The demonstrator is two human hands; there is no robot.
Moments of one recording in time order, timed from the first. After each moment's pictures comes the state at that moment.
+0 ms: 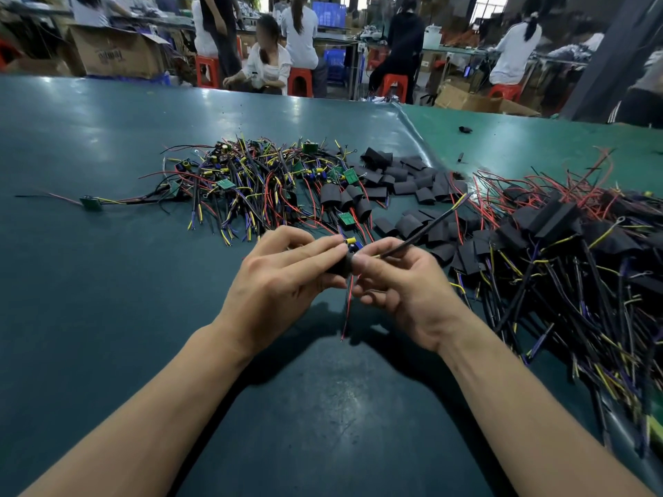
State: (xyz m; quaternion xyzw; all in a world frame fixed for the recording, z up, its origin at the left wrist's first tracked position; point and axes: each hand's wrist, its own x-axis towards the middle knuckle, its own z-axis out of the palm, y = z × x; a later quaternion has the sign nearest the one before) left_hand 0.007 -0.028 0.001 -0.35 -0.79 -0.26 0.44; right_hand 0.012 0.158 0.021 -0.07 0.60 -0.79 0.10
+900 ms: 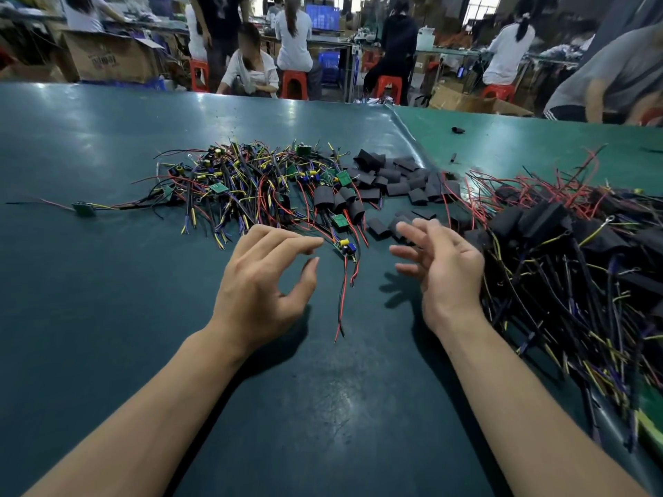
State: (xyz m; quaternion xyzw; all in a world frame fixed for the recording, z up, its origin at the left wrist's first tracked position) left_hand 0.010 -0.028 -0.002 -0.25 -0.83 -0.27 0.43; right_hand -0.014 0.182 0.016 0.08 0.54 -0.82 -0.17
